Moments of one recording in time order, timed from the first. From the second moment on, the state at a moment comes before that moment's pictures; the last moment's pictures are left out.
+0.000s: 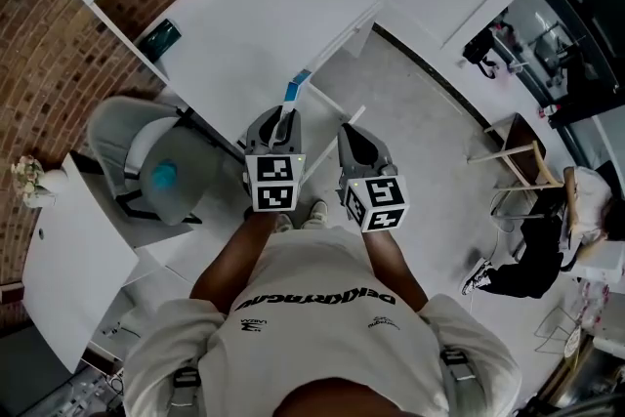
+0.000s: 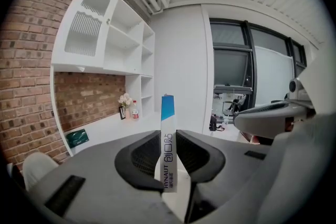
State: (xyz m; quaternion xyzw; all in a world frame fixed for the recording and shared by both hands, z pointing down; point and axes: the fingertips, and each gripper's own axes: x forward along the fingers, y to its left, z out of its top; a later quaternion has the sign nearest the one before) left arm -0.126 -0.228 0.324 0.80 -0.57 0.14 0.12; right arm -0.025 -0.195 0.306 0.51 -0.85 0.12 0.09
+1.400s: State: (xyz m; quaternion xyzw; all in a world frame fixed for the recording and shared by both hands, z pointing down) left arm -0.120 -0.232 0.255 0.81 -0.59 0.06 0.04; right arm -0.023 -0.228 0.254 0.51 -0.86 0.06 0.04
